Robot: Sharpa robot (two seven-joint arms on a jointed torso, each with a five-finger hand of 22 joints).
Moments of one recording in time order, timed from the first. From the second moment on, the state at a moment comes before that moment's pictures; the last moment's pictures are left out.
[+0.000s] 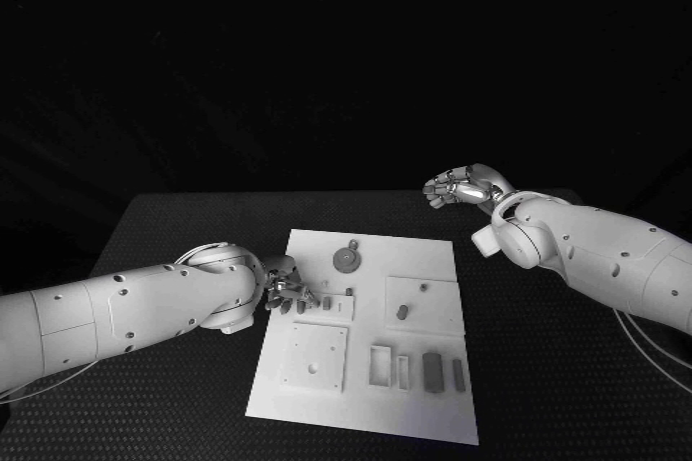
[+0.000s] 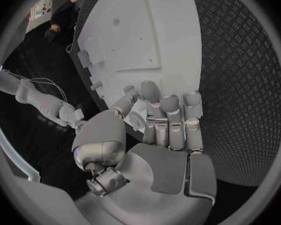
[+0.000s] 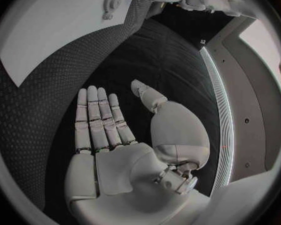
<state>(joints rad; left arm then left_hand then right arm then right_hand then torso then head) 1.26 -0.72 -0.23 1.39 -1.10 -0.02 -0.40 0.71 -0.07 0.57 -0.20 0.05 1.16 0.02 0.37 0.73 1.43 -0.08 0.69 0.69 1.24 -0.17 1.21 0.68 0.05 0.98 -0.15 0.97 1.31 1.22 -0.61 -0.02 0.96 -0.56 -0.22 0.21 0.96 -0.09 0.56 -0.24 0.22 0.75 0.18 0.35 0.41 0.98 0.17 0.24 0.07 0.90 0.15 0.30 0.51 0.25 0.70 0.23 0.25 0.88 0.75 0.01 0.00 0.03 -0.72</state>
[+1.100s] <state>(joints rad) 1.26 -0.81 -0.16 1.37 -0.67 0.01 -0.32 0.69 -0.23 0.63 -0.10 0.05 0.87 0.14 0.25 0.72 1.16 0.03 0.57 0.62 1.01 -0.06 1.07 0.58 0.03 0.79 -0.09 0.84 1.29 1.22 -0.62 -0.02 1.04 -0.72 -0.24 0.19 1.01 -0.11 0.57 -0.27 0.21 0.75 0.19 0.38 0.39 1.03 0.15 0.26 0.08 0.98 0.13 0.34 0.54 0.24 0.77 0.23 0.27 0.92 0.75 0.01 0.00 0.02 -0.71</state>
